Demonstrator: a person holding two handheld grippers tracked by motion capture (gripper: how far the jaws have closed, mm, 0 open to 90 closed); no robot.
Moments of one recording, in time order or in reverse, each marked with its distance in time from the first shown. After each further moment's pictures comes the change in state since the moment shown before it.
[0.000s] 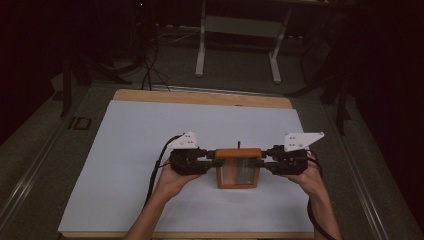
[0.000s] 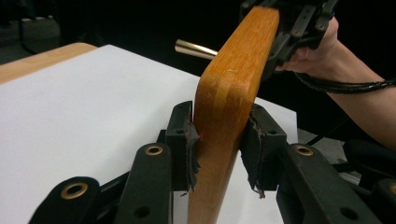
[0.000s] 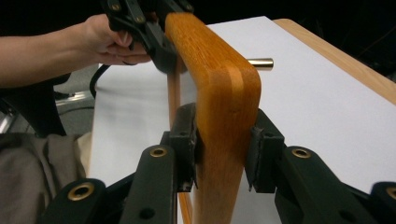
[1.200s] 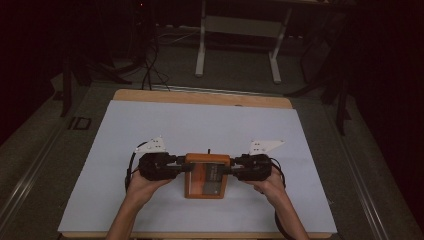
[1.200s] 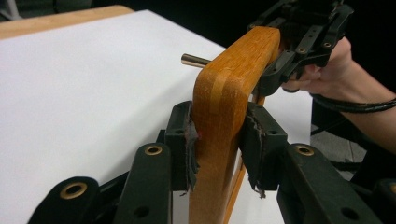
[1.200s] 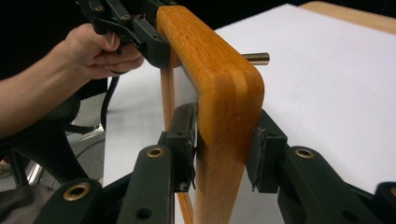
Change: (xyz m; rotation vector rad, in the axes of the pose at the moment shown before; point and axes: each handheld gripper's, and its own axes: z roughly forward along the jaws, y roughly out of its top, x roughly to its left) left arm 0.019 -0.042 -0.054 0.040 0.073 -0.119; right arm 0.015 -0.013 0.087 -0.046 0.055 0.187
